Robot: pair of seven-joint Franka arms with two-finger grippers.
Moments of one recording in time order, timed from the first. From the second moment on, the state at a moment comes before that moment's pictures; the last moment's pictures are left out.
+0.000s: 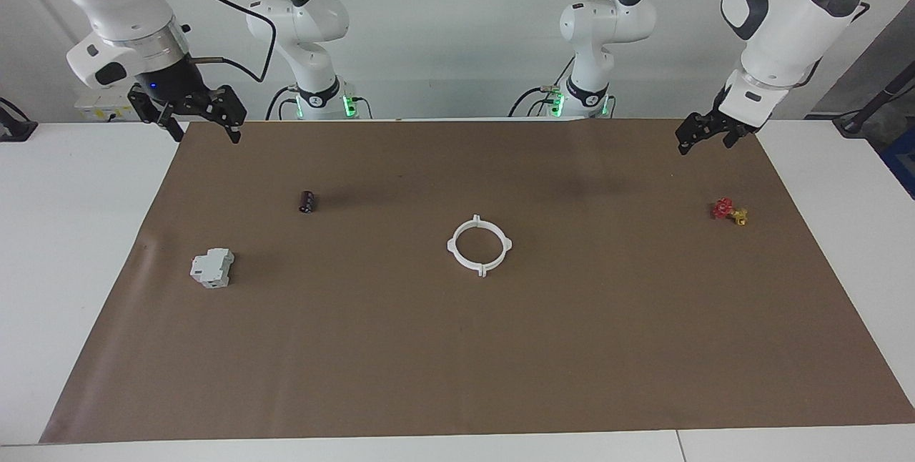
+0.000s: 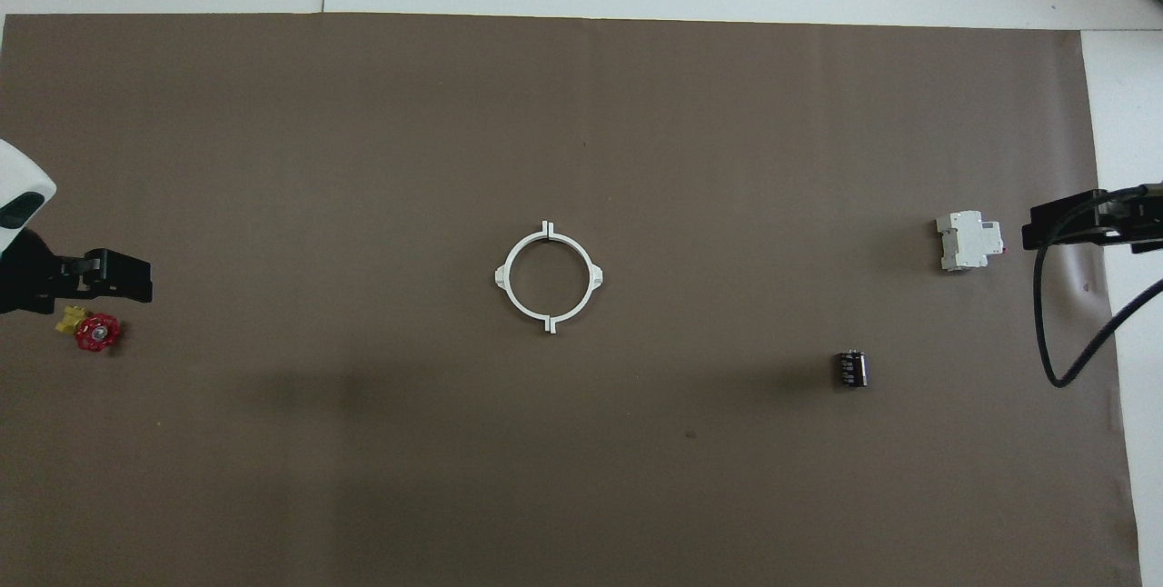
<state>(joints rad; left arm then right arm) -0.01 -0.12 0.03 -1.87 0.05 1.62 -0.05 0.05 -0.03 -0.08 -1.59 -0.02 1.55 0.02</state>
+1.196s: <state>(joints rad) -0.05 -0.06 0.01 -1.72 0.05 1.55 -0.05 0.05 -0.03 -0.08 -1.59 -0.02 1.55 0.02</state>
